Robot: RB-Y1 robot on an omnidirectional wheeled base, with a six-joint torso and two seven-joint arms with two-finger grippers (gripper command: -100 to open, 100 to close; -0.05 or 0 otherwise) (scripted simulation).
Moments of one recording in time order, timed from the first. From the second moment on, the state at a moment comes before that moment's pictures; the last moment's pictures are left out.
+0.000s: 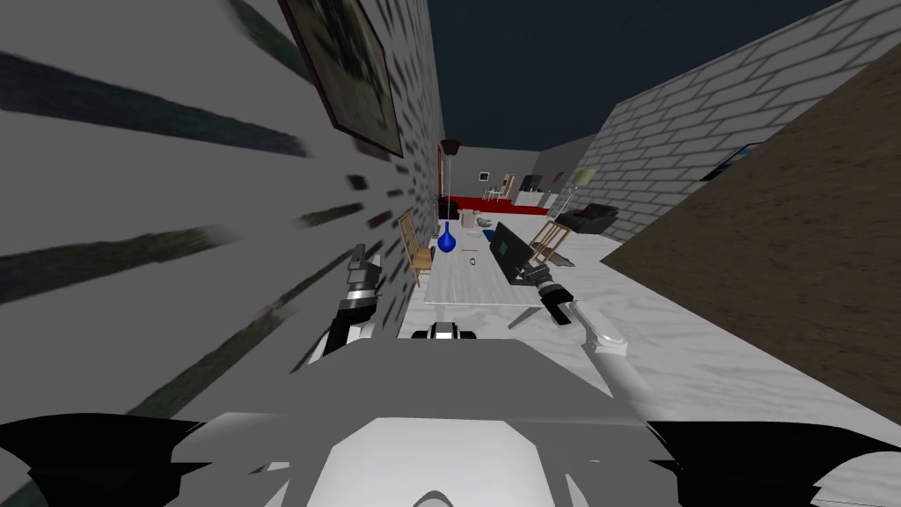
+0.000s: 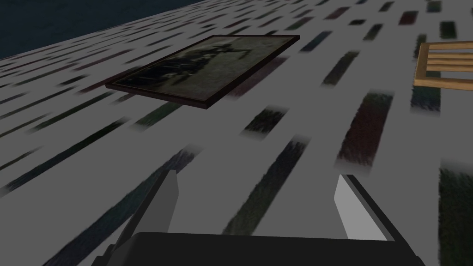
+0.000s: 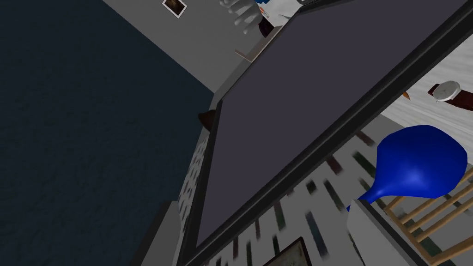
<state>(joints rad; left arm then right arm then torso) 0.51 0.02 0.00 -2.24 0.01 -0.37 -0.02 0.26 -0.67 -0.22 -1.71 0.91 -0.18 0.68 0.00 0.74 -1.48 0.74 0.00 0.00</state>
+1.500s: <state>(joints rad) 0.51 0.02 0.00 -2.24 0.01 -0.37 -0.02 0.17 -0.70 -0.21 -1.58 0.71 -0.19 0.47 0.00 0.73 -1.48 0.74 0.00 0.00</state>
